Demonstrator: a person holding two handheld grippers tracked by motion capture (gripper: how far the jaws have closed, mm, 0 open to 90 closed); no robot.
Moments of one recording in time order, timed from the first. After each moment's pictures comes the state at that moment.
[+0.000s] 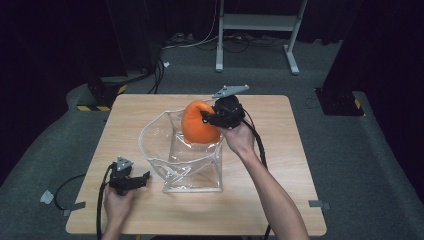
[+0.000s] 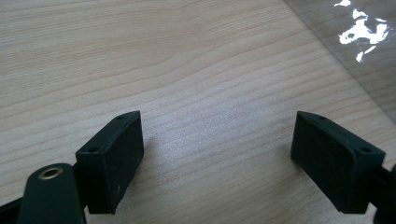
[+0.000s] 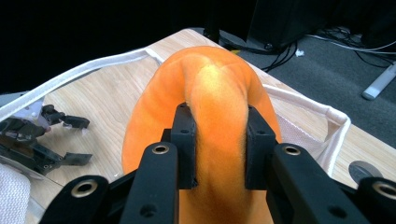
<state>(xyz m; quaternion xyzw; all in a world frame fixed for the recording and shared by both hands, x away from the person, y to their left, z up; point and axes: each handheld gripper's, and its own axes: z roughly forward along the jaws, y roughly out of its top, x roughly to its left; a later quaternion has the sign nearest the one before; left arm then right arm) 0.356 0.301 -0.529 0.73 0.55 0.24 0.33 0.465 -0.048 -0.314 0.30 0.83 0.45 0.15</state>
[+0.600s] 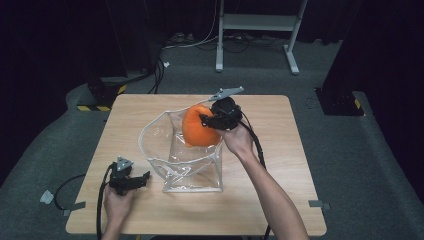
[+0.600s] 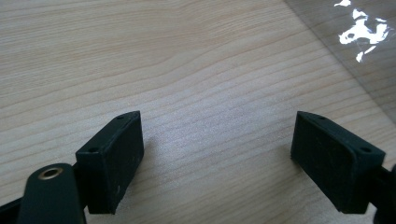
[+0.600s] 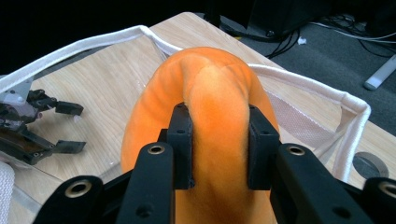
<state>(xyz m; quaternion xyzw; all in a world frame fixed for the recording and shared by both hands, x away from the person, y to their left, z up) 0.356 0.301 -0.529 0.73 0.55 0.24 0.33 0.470 -0.043 -0.325 0.30 0.84 0.42 0.15</state>
